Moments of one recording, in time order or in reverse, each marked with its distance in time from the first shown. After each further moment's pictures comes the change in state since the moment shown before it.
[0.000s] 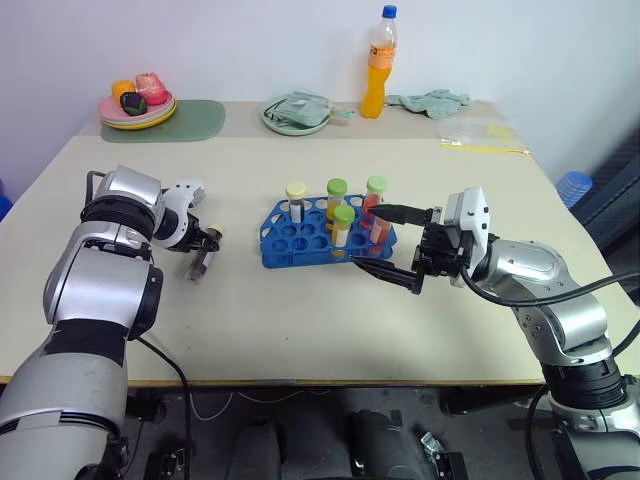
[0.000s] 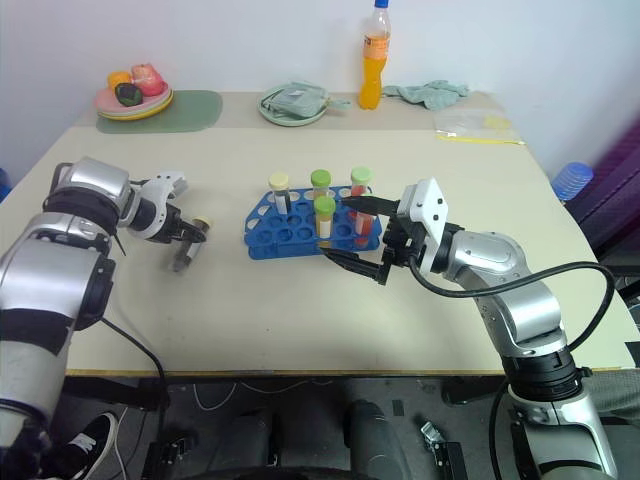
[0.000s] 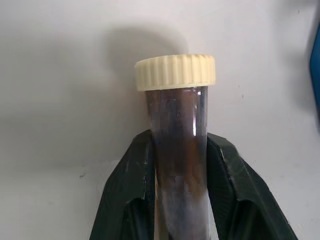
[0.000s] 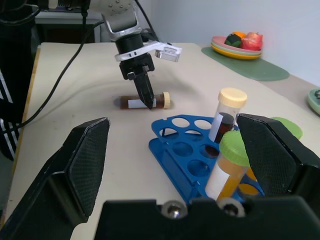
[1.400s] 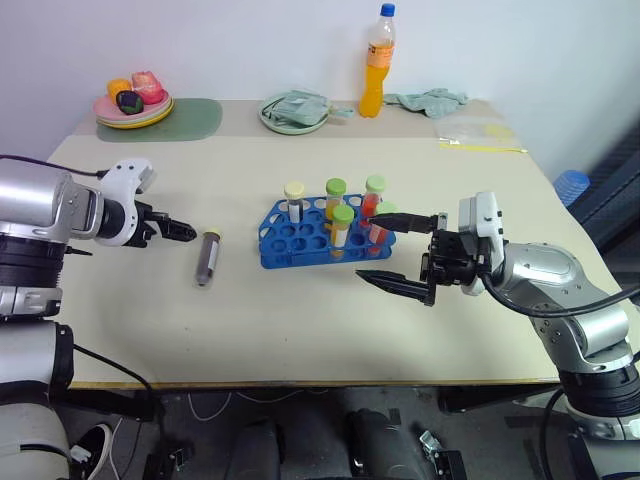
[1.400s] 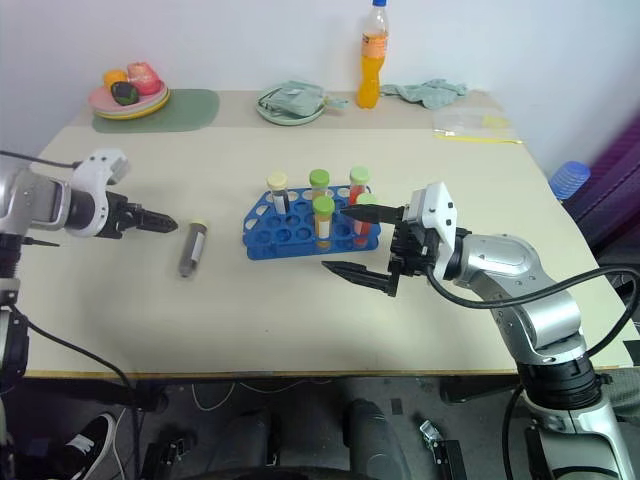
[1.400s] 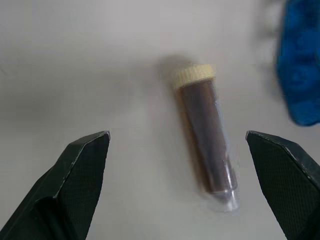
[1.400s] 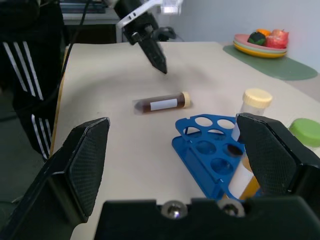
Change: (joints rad) left arm 0.330 0.343 0.111 -0.904 -0.401 0.502 0.219; right arm 0.029 -0.049 -0.029 -0.059 0.090 0.049 0.053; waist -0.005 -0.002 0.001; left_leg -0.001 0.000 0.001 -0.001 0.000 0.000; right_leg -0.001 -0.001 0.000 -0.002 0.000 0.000
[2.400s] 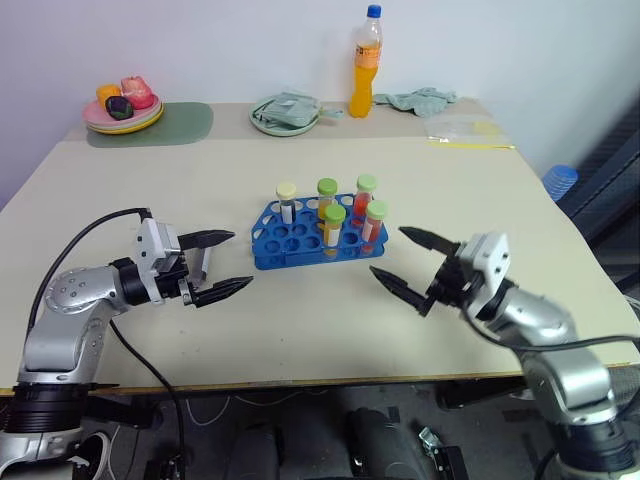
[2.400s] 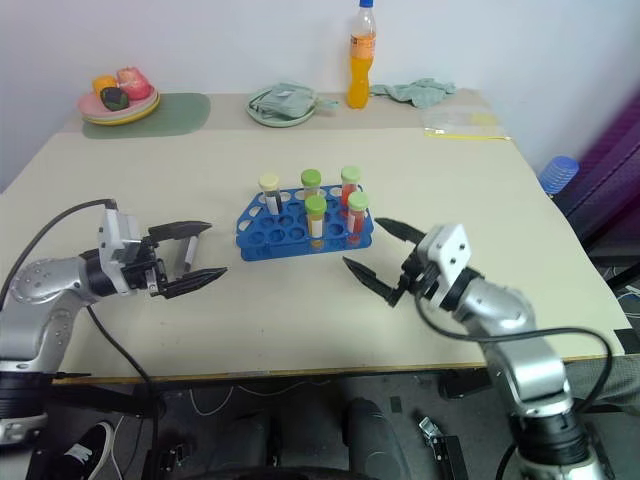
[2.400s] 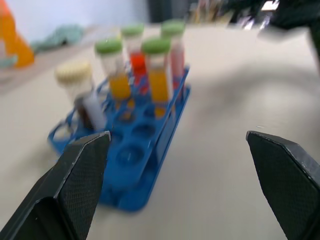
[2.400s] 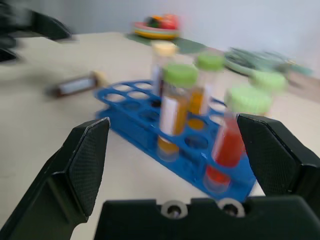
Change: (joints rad) left arm 0.759 -0.178 0.321 -0.435 -0.096 -1.305 -0.376; right arm 0.196 0.069 -0.057 -0.026 -0.115 -0.157 -0.197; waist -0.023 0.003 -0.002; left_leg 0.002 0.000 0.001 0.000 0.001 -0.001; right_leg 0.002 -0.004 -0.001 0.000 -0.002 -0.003
